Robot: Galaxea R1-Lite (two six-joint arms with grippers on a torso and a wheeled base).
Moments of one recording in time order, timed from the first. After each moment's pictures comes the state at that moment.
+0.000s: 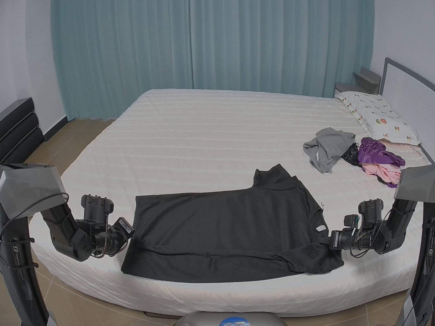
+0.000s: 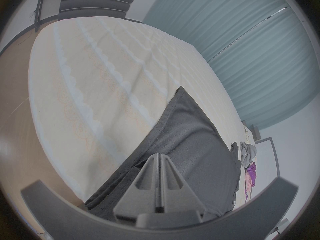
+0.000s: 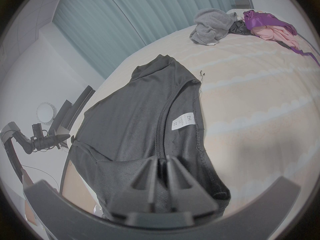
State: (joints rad) left arm -0.11 2.22 -0.60 -0.84 -0.04 -0.92; right arm -0.02 2.35 -0.58 -0.95 0.45 0.17
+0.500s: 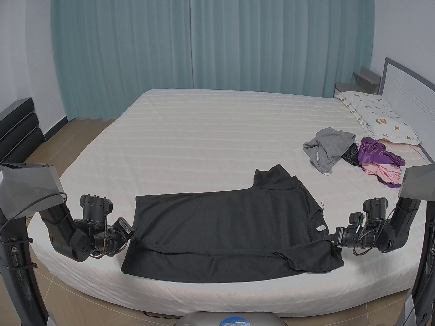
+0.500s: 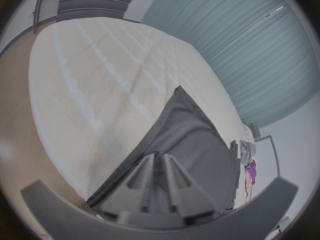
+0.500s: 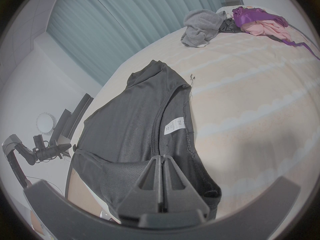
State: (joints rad) left arm -0.11 2.21 -0.58 -0.84 -0.04 -0.91; right arm -0.05 2.34 -0.57 -0.96 0.46 0.24
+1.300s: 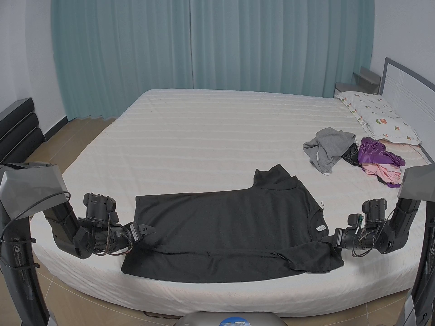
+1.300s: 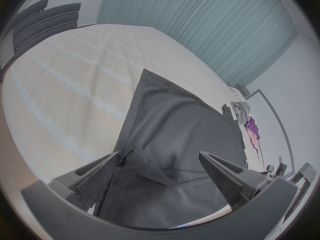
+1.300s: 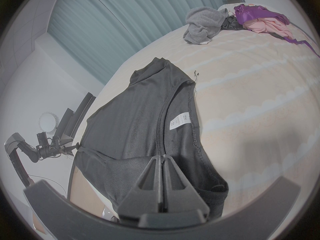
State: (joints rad) left arm -0.12 2.23 -0.63 -0.81 -0.20 -0.54; right arm -0.04 2.33 -0.55 -0.96 0.48 0.24
